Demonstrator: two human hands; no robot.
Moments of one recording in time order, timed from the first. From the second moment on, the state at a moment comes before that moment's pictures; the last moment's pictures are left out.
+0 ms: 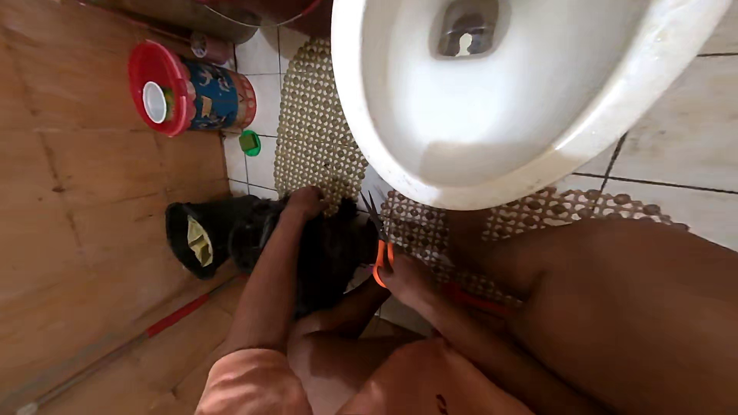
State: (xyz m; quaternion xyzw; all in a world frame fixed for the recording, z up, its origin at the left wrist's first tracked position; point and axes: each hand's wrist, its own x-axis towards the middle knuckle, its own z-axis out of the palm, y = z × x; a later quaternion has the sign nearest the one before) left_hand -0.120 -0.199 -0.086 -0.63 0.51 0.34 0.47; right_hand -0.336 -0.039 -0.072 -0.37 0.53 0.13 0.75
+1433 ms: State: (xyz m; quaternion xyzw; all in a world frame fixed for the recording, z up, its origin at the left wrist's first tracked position) left_hand -0.133 -0.152 -0.128 -0.55 0.48 0.34 0.60; right_hand -0.354 -0.042 -0.068 -0.45 0.46 0.27 0.72
